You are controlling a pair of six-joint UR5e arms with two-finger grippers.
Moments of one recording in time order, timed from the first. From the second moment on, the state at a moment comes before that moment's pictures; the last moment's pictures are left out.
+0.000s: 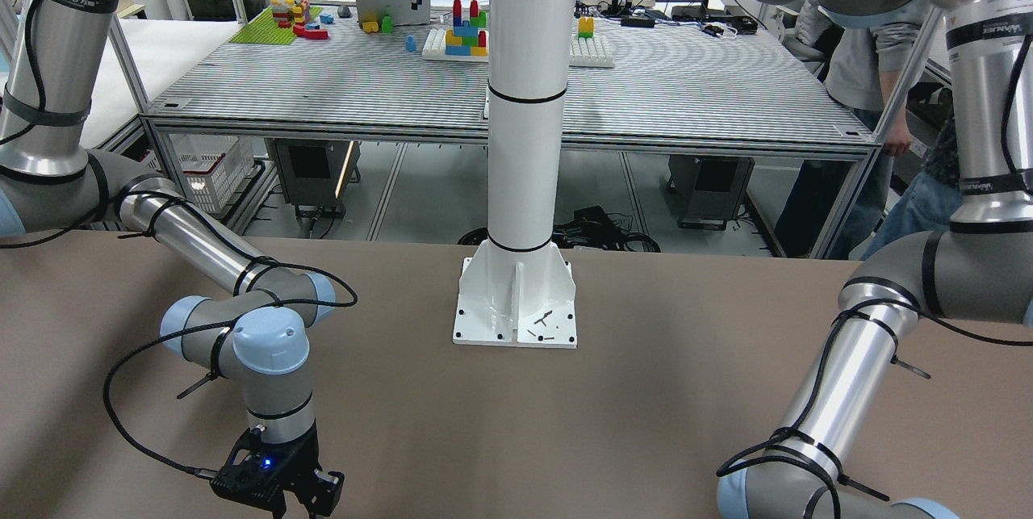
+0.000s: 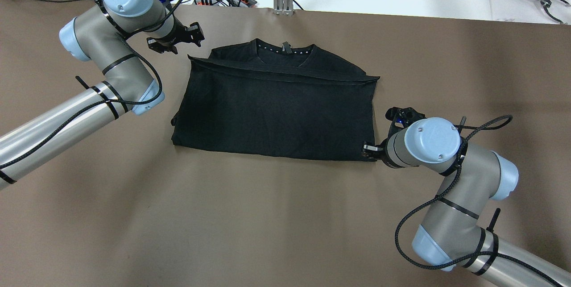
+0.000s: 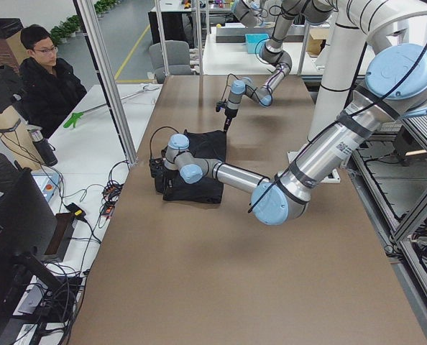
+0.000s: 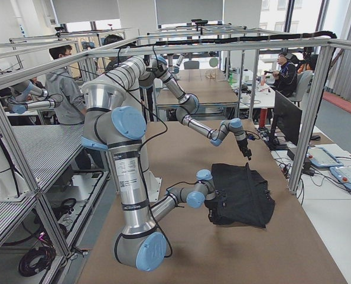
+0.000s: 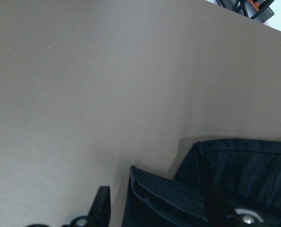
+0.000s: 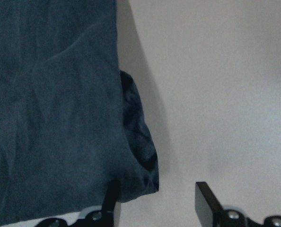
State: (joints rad) left arm -0.96 -2.39 -1.06 -2.15 -1.92 -1.29; right arm 0.64 -1.25 1.77 -1.31 1.76 1.36
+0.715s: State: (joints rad) left arm -0.95 -2.38 -1.06 -2.15 -1.88 -1.30; right arm 0.63 -1.24 1.72 -1.25 1.75 1.37
